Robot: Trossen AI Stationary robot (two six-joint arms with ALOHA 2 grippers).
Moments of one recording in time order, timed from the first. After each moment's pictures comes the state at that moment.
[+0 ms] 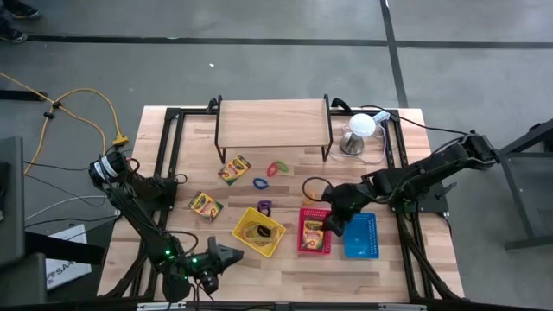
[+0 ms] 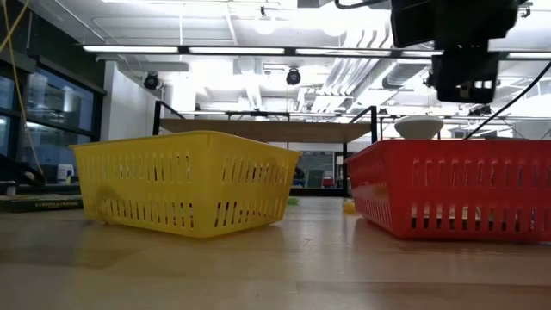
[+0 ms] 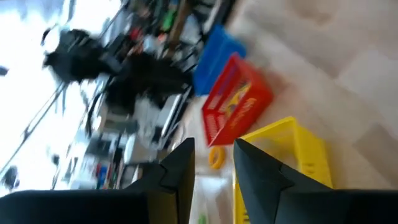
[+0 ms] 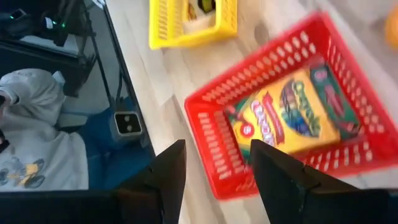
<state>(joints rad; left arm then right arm) -1.00 1.62 0.89 0.25 -1.18 0.65 0.29 1.27 0.79 -0.29 -0.21 1.02</state>
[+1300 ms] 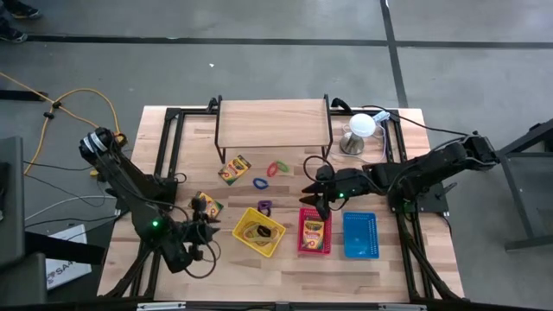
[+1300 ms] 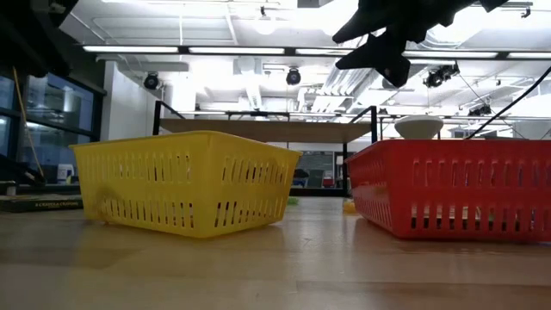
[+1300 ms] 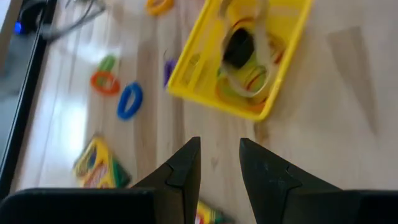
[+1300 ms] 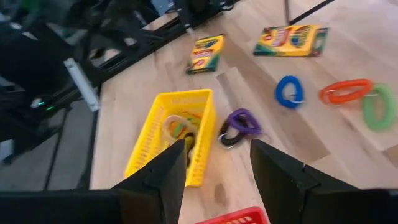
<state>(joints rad) -0.91 1.31 0.89 -0.79 -0.77 -0.59 0.19 1.27 0.78 0.00 0.13 0.63</state>
